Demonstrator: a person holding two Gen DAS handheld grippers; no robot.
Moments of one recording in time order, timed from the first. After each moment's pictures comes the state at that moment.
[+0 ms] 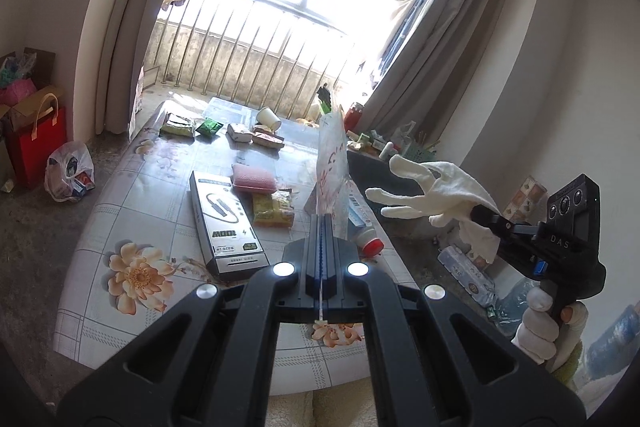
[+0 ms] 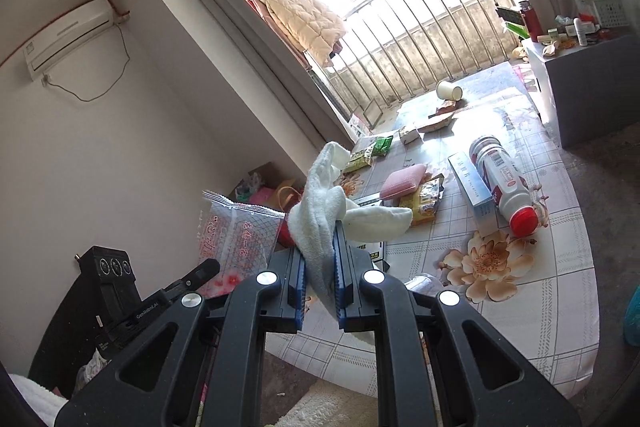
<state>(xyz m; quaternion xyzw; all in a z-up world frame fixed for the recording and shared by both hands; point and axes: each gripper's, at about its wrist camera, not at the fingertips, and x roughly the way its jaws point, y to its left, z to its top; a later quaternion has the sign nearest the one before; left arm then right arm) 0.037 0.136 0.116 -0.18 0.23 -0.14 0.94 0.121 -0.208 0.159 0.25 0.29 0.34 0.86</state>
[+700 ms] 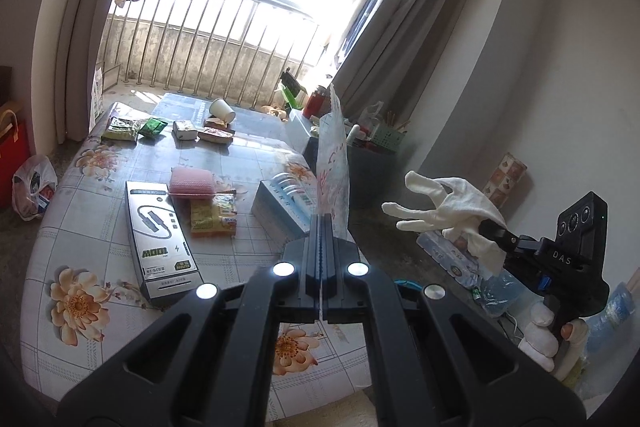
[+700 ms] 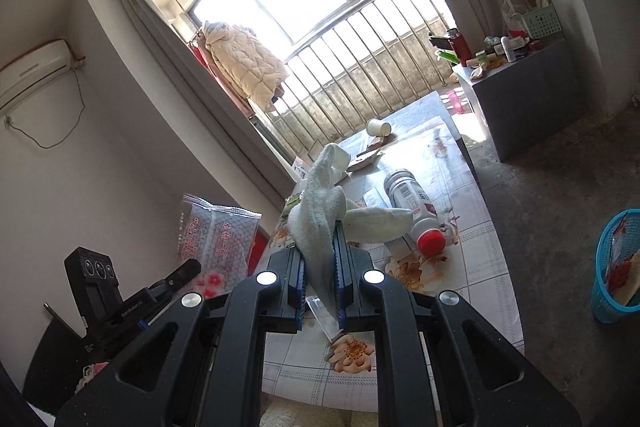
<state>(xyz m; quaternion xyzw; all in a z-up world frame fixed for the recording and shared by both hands) 0.097 0.063 0.118 -0.16 0.25 -0.20 0.93 0.106 -0.288 0.150 0.28 0.26 0.23 0.89</state>
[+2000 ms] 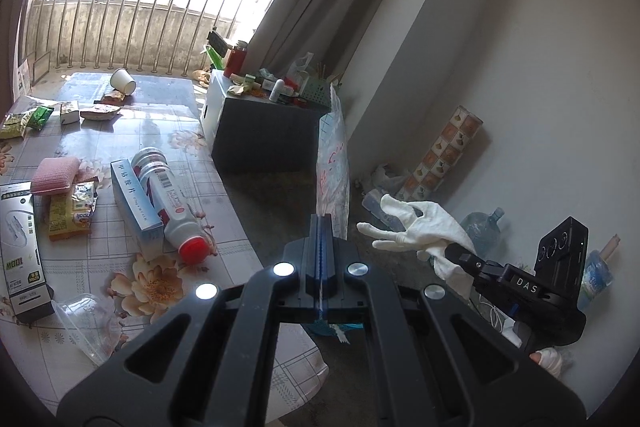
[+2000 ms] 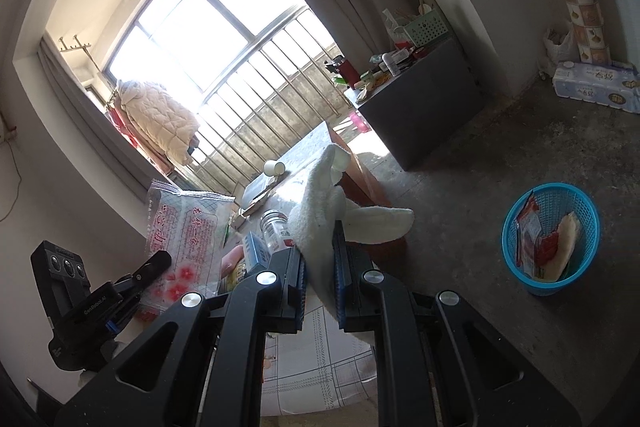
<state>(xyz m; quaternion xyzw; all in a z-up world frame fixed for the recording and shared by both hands) 0.164 -0.114 0.107 -0.13 0.30 -0.31 0.89 0.086 -0.424 0.107 0.35 0.26 0.07 0.90</state>
